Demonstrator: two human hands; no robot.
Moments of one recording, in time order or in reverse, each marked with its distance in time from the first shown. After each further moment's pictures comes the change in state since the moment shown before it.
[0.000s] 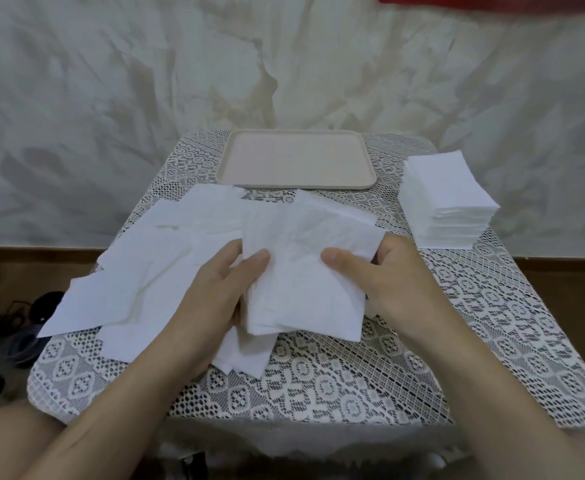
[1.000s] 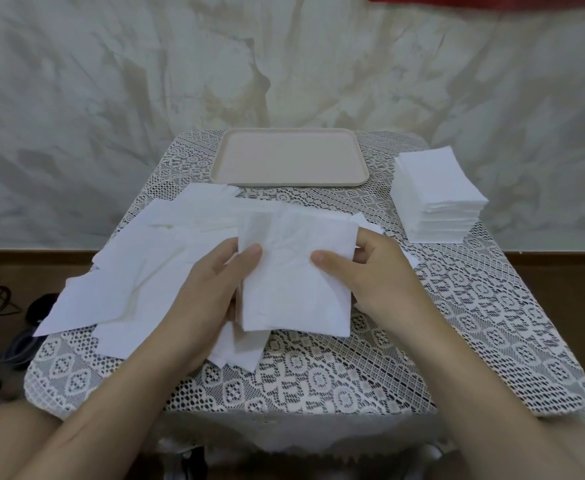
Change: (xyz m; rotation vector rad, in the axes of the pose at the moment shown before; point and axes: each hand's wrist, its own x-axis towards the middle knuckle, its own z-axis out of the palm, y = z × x) left_hand 0.000 -0.002 0.000 0.004 0.018 -0.024; right_hand -0.001 0.005 0.003 -0.010 0.040 0.031
